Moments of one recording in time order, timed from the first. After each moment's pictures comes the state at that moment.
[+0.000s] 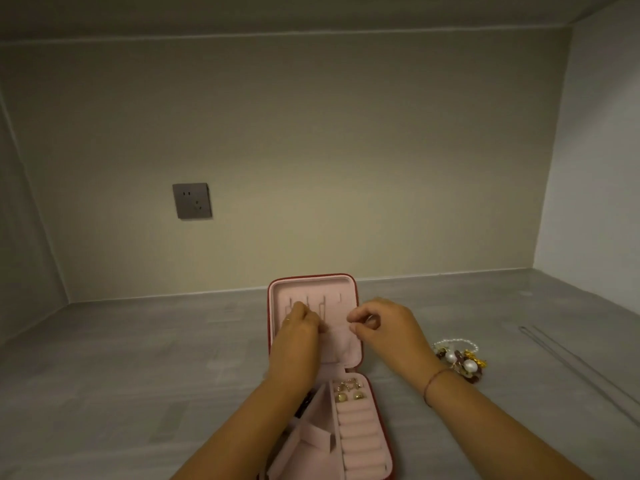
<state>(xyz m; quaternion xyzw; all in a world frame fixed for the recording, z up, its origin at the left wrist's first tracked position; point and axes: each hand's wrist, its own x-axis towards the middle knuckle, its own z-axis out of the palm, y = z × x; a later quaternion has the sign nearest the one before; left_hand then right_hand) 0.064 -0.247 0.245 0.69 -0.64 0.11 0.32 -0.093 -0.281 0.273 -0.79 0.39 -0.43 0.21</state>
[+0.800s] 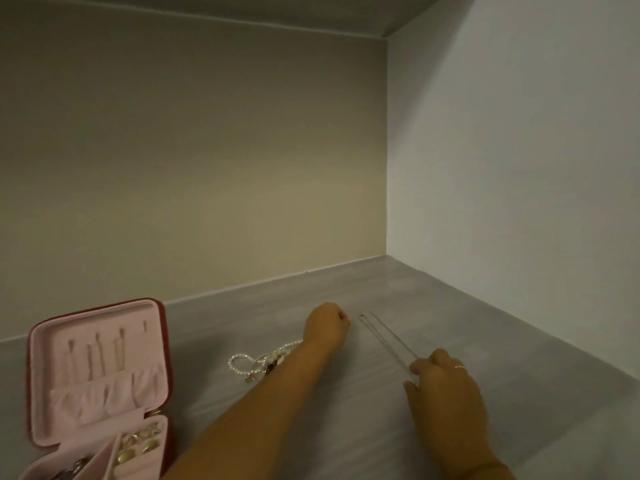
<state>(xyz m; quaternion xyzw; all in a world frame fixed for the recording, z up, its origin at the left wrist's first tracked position) -0.215 -0.405 0.231 0.63 -0.71 -0.18 0.26 -0.363 -0.256 0.210 -0.64 0.71 -0.27 -0.06</state>
